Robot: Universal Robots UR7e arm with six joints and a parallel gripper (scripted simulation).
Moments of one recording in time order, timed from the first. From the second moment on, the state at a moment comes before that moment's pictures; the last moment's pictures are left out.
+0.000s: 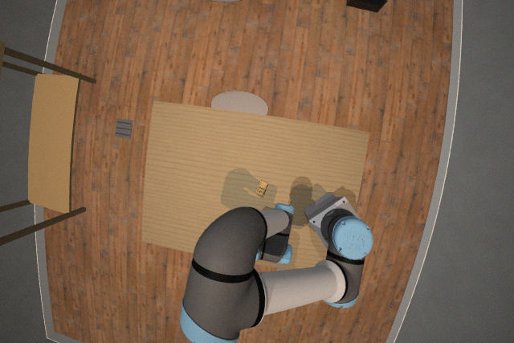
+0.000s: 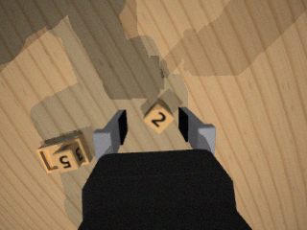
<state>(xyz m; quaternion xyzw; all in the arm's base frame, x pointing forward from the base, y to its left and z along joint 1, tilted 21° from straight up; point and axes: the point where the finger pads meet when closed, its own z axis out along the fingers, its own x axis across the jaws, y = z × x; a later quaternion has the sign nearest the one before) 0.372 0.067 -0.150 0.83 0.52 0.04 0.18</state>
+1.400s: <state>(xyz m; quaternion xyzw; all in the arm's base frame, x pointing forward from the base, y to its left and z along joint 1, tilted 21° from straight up) 0.367 0.060 -0.146 0.47 0.86 -0.05 0.17</state>
